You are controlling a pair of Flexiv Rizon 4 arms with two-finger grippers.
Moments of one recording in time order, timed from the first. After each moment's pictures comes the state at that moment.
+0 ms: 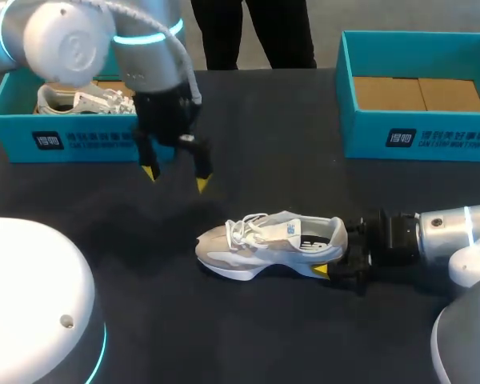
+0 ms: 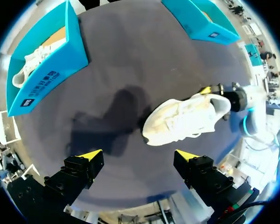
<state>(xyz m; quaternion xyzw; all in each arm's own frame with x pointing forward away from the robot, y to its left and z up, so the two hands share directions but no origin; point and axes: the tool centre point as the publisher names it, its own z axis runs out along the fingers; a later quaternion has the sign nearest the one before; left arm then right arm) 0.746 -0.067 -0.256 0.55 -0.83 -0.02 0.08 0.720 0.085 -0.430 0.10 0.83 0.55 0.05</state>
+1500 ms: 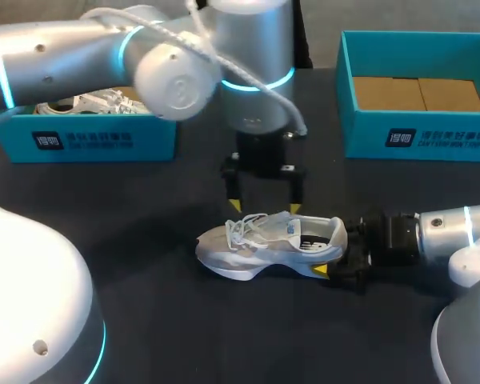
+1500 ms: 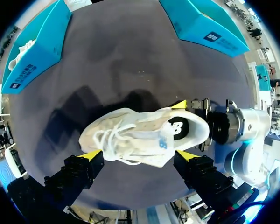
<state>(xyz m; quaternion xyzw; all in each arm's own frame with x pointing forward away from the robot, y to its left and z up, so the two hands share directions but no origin) 0.712 -0.221 -0.290 0.64 -0.77 -0.01 0.07 0.720 0.085 -0.430 0.10 0.83 0.55 0.05</state>
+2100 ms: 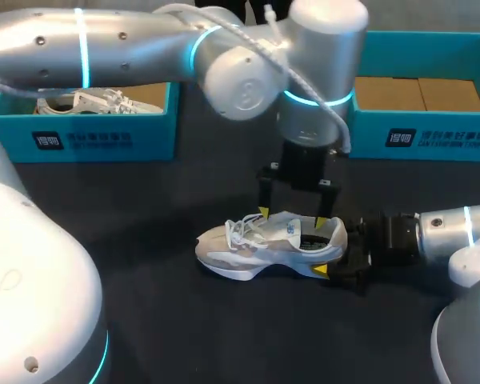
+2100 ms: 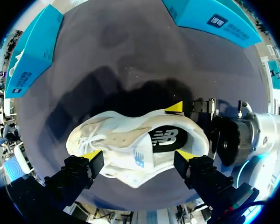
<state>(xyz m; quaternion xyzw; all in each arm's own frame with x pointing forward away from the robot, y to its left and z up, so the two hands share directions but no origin) 0.713 -0.265 -0.327 0.63 -0.77 -0.08 0.03 0.720 0.085 -0.430 0.10 0.83 0.55 0.05</state>
